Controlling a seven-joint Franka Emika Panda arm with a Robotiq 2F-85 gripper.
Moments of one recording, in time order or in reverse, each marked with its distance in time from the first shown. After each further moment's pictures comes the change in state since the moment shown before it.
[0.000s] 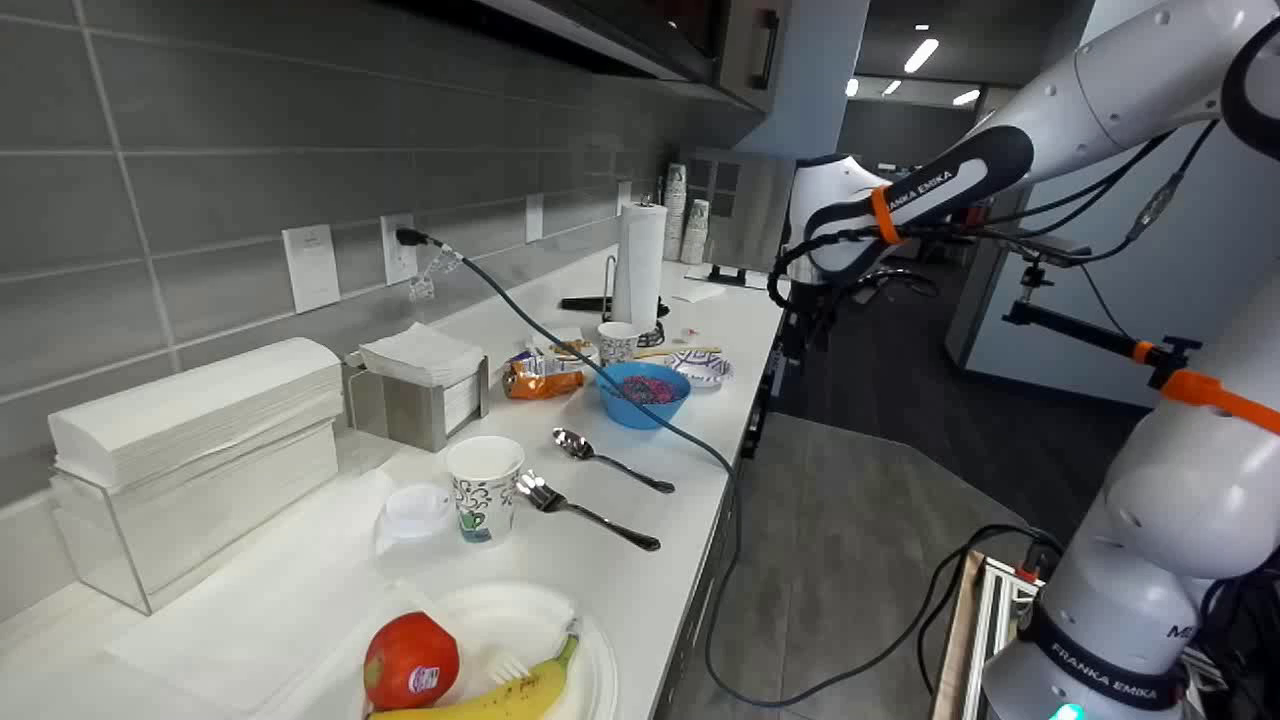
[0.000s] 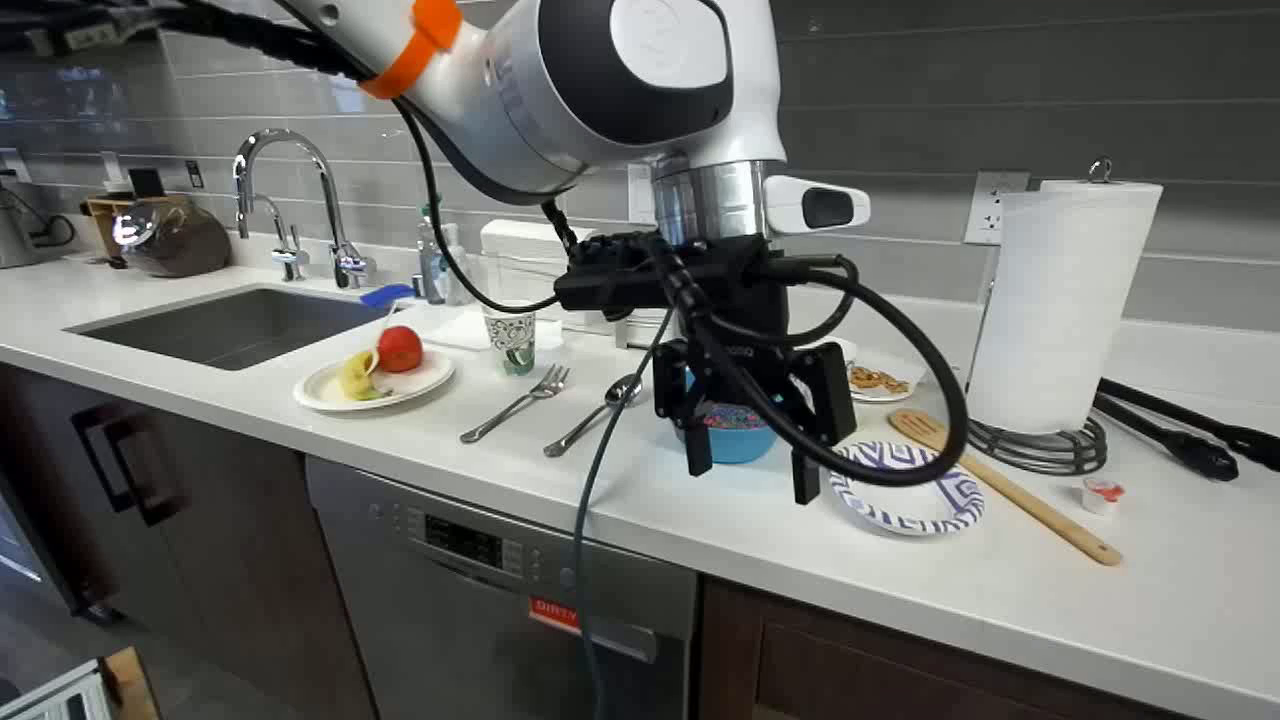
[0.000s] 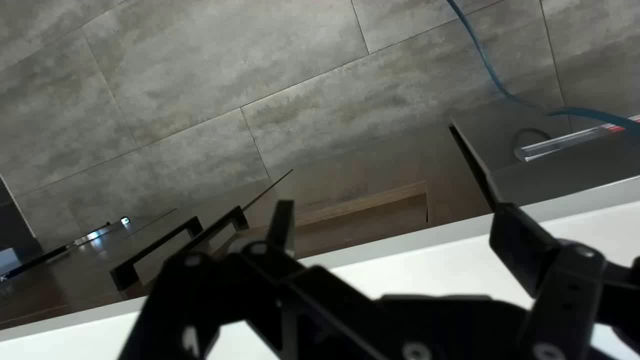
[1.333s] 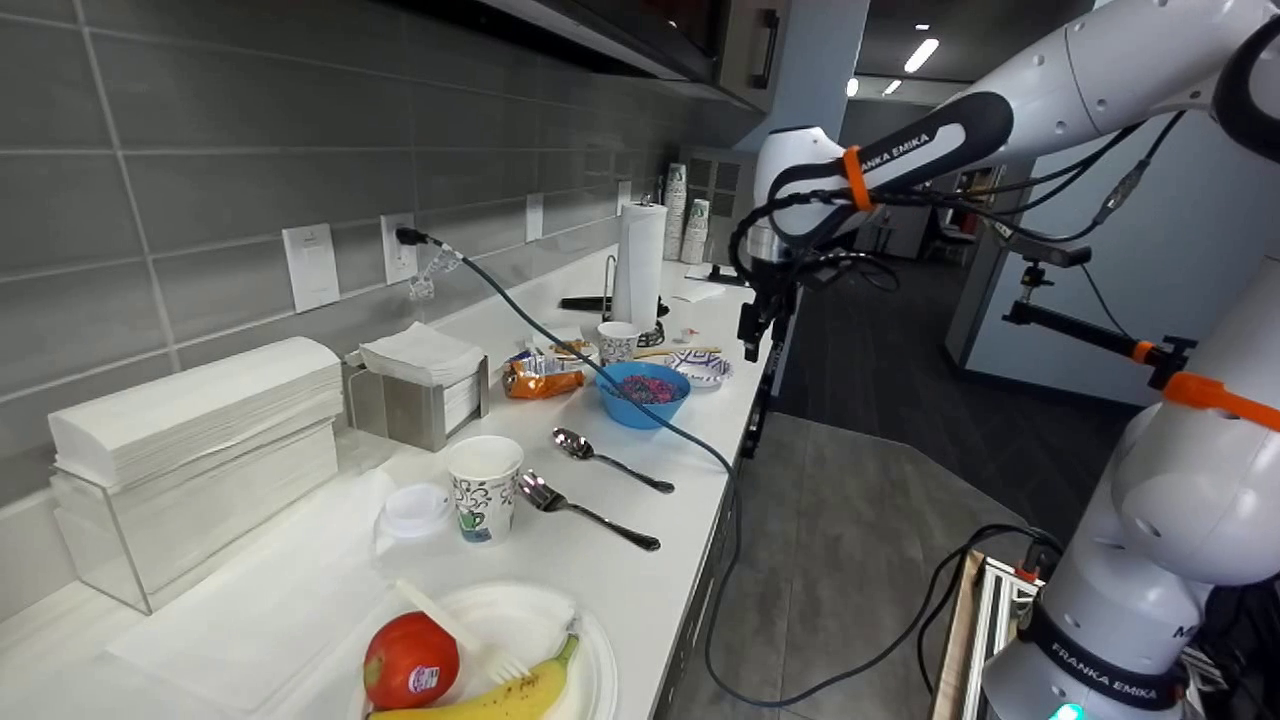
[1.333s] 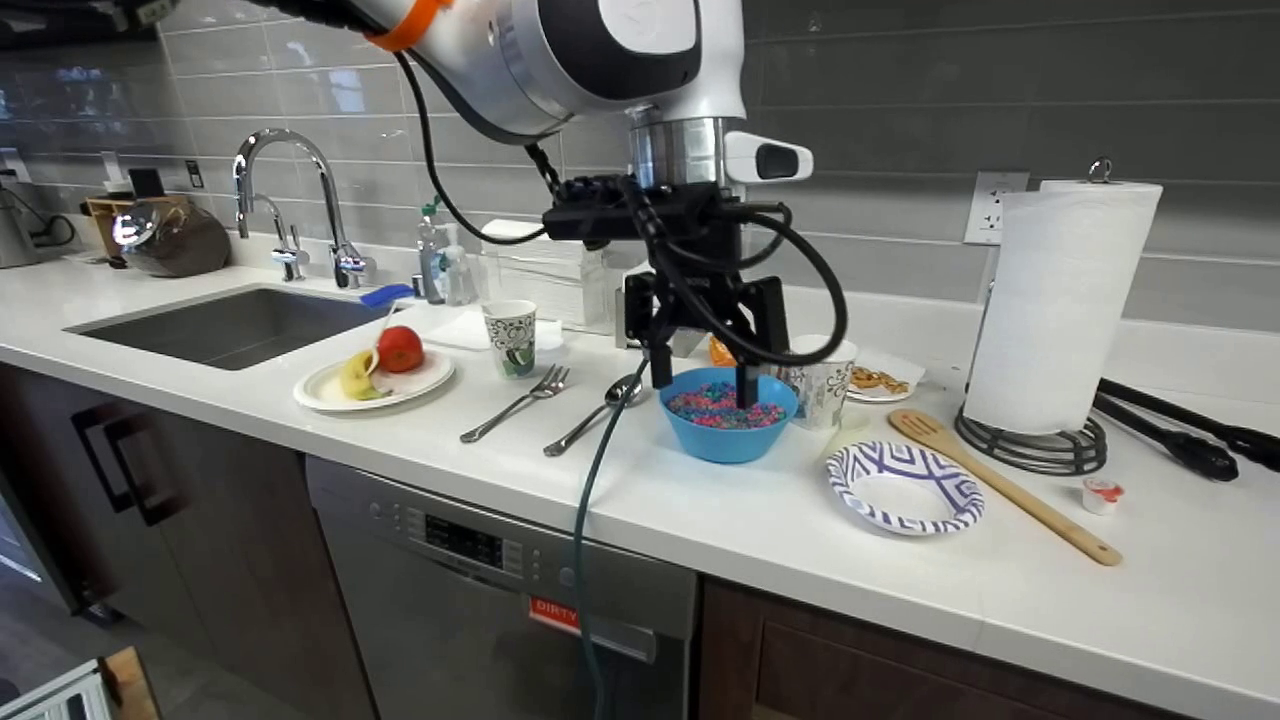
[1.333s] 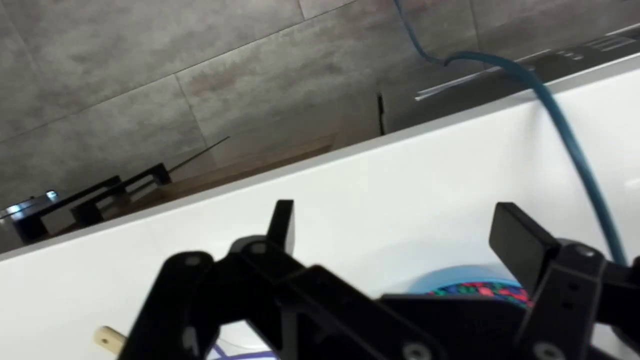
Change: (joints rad) arm 0.101 0.032 0.052 0.120 0.175 -0.087 -0.001
